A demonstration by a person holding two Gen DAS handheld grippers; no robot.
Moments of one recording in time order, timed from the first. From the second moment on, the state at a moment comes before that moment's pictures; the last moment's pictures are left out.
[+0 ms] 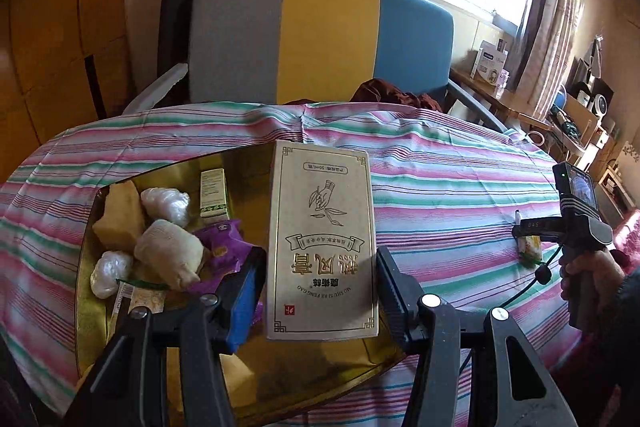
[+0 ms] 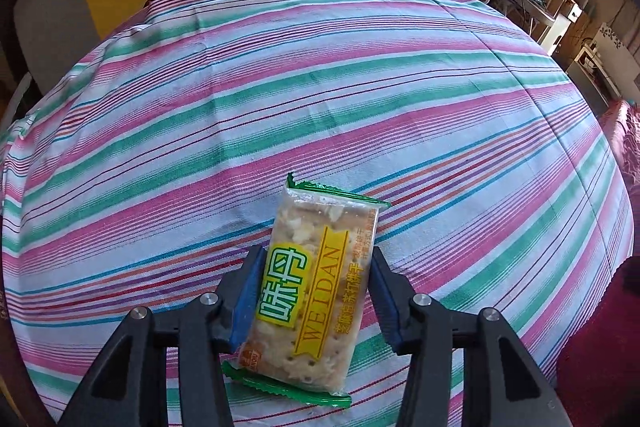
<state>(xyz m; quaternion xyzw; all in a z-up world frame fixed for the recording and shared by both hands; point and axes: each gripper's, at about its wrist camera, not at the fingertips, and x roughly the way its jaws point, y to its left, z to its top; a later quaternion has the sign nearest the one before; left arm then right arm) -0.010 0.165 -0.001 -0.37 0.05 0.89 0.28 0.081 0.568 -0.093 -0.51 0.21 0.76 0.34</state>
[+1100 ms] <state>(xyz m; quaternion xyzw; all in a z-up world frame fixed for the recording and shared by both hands) -0.076 0.112 -0.023 -0.47 -0.09 0.84 0.27 0.066 0.563 -0.091 -0.53 0.13 0.76 0.34</state>
